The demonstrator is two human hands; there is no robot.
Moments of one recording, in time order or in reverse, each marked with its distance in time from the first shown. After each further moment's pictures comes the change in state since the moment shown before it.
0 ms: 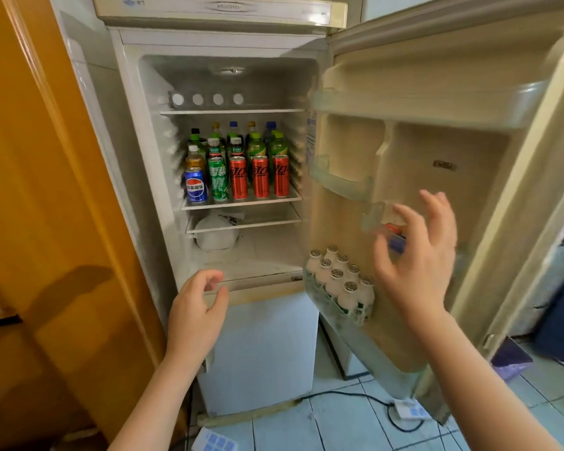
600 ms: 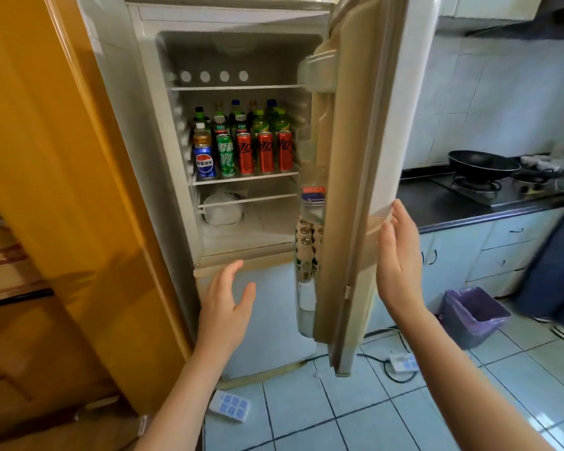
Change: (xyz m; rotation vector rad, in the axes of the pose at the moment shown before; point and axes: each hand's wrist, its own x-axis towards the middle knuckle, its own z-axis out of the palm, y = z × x) left_hand -0.081 -0.017 -0.046 -0.111 -0.197 -0.031; right_hand -0.079 -0.073 -0.039 0.499 -0.292 0.393
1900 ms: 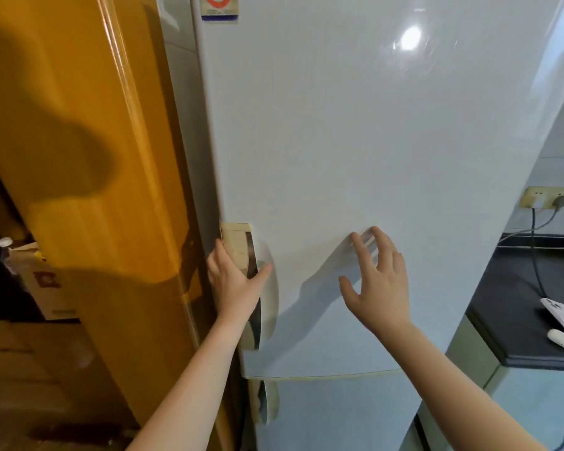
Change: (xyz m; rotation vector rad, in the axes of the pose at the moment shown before) left_hand 0.327 -0.135 -0.014 0.050 0.457 -0.317; right_hand 0.200 0.114 0.315 -0.485 -0.333 -0.400
